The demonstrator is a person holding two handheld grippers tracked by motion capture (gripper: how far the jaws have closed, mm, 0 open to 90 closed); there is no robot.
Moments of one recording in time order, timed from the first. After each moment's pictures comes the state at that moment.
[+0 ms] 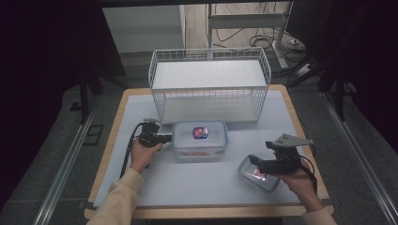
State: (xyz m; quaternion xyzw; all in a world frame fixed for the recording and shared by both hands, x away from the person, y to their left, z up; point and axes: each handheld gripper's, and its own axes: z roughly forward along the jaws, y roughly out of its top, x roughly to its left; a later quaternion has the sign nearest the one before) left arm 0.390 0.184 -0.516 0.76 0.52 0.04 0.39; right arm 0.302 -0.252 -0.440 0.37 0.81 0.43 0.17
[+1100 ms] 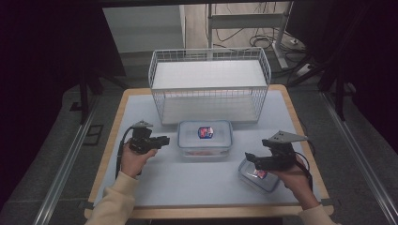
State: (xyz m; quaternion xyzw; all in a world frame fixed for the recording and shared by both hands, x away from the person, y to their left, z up) left arm 0.343 0.193 -0.479 0.75 0.50 0.07 0.42; right arm 0.312 -0.243 -0.441 0.38 0.81 0.43 0.16
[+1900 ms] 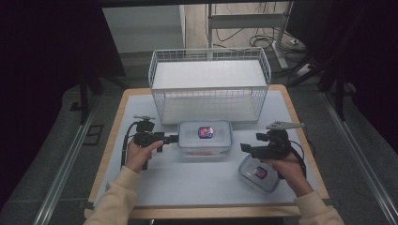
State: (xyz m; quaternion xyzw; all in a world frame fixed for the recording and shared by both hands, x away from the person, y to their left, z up) left arm 0.373 0.188 -0.485 0.72 0.53 -0.03 0.45; right arm 0.344 -0.233 -0.435 0.41 0.79 0.45 0.09
